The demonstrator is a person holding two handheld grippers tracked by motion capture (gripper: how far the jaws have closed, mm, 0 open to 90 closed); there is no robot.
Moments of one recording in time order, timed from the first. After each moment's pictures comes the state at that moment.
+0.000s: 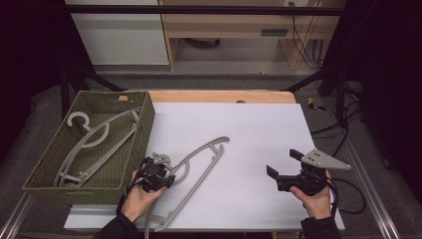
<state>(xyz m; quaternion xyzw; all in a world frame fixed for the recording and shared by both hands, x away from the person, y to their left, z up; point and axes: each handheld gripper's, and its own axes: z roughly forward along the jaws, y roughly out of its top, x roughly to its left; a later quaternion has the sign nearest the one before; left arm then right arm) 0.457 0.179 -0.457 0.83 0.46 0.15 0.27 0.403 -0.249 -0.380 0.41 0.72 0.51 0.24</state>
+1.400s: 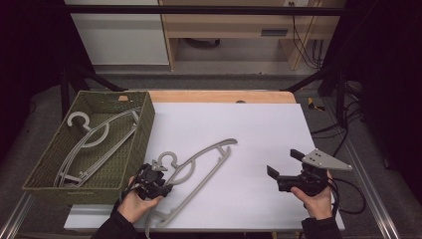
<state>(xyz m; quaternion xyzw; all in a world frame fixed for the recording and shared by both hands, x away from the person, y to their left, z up) 0.437 0.185 -0.458 0.86 0.44 0.11 0.25 0.402 -0.250 -0.377 0.41 0.72 0.51 0.24</state>
